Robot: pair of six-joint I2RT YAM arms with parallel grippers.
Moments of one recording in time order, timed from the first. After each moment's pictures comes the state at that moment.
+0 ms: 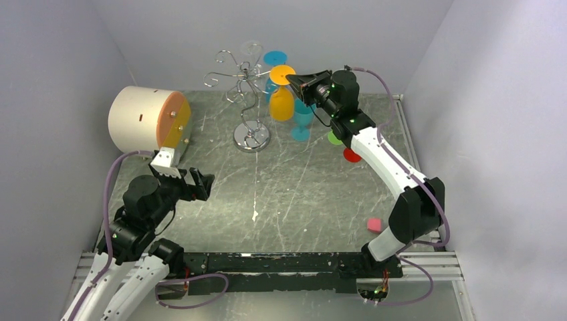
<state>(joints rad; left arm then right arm) -0.44 0.40 0.68 -0.53 -0.09 -0.28 0.43 1.56 1.40 0.09 -0.09 1.42</state>
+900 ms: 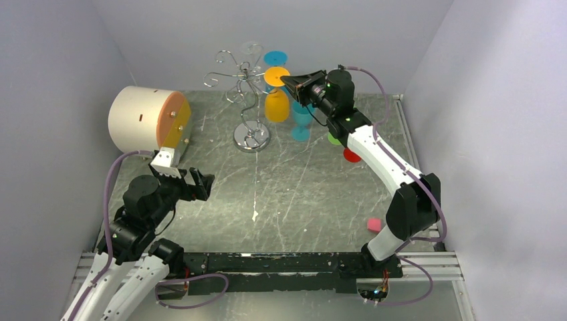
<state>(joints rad) -0.44 0.40 0.68 -0.53 -0.09 -0.28 0.45 1.60 1.43 0.10 -0.13 1.42</state>
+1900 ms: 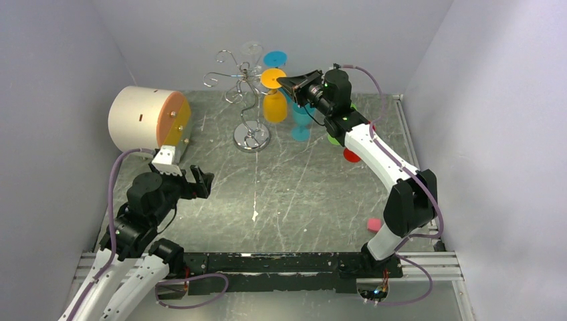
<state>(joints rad) -0.44 0.43 0.67 -0.53 -0.13 -0.30 0.45 1.63 1.43 0.13 -0.17 1.38</state>
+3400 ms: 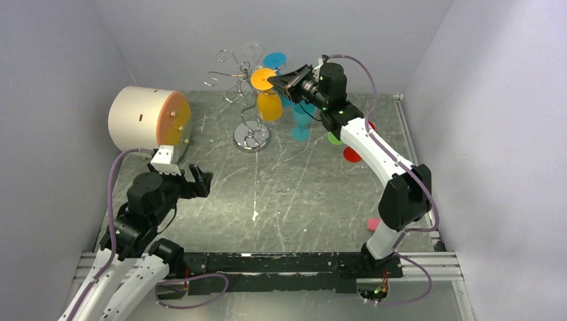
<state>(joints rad) -0.44 0.43 0.67 -0.53 -0.15 -0.32 0.47 1.70 1.54 0.09 -0.29 1.27</state>
